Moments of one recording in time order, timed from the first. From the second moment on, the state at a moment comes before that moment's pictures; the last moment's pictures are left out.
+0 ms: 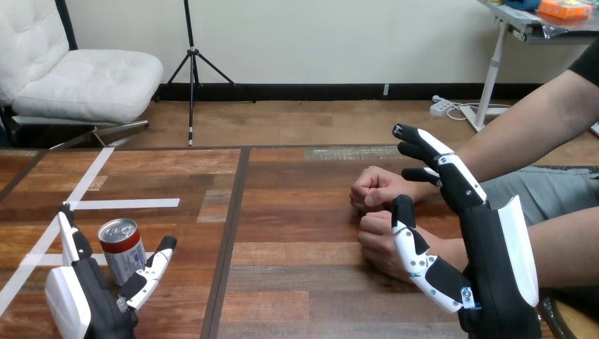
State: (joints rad) left arm -0.09 0.13 0.05 0.86 0.42 -0.60 0.88; right arm 0.35 -0.09 0.06 -0.23 -0.39 -0.66 -0.15
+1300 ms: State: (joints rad) left arm -0.24 0.16 0.03 1.02 0.40 -0.57 0.89; right arm 0.35 -0.09 0.06 -0.23 -0.39 -0.65 -0.13
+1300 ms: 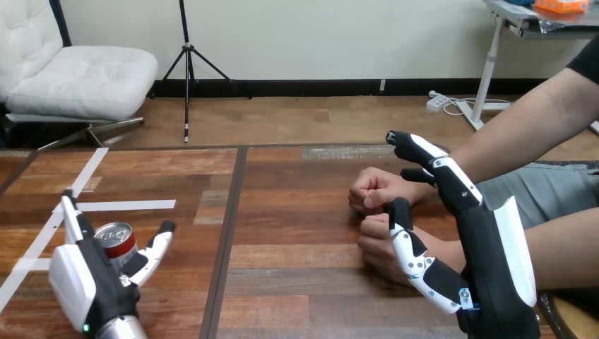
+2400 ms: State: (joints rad) left arm -0.21 0.19 0.02 0.84 0.33 -0.36 0.68; right arm 0.35 -0.09 0.05 -0.23 -0.40 -0.64 -0.13
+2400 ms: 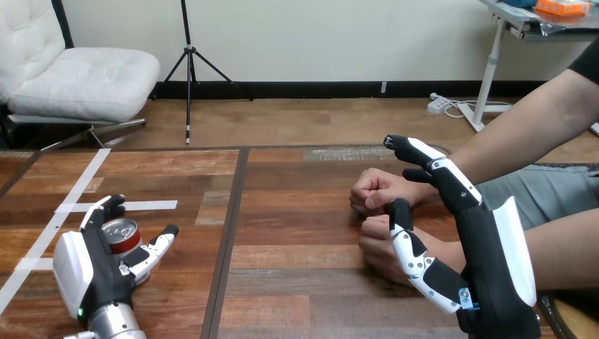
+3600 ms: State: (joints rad) left arm -0.15 0.19 0.02 0.66 0.30 -0.22 0.58; right arm 0.35 -0.09 0.05 -0.24 -0.41 -0.63 -0.13
